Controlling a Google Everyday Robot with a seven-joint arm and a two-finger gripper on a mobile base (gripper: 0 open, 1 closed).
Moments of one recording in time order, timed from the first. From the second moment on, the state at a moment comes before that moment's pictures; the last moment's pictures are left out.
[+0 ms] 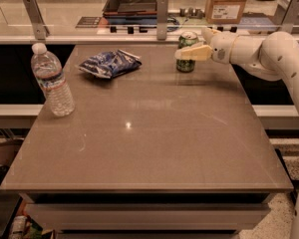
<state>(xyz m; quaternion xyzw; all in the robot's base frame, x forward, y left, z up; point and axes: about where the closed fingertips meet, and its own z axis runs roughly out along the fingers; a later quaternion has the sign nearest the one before) 0.787 -0.142 0.909 -0.34 0.65 0.30 0.61</state>
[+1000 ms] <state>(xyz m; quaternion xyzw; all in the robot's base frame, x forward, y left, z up) 0.788 -0.131 0.907 -0.35 0.65 0.30 0.61</state>
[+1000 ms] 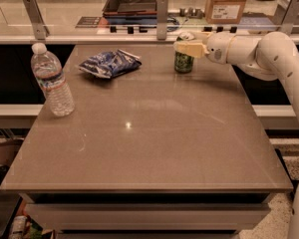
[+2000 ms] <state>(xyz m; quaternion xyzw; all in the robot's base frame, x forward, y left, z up) 0.789 -0.121 0.908 -0.35 0.64 0.31 0.61</state>
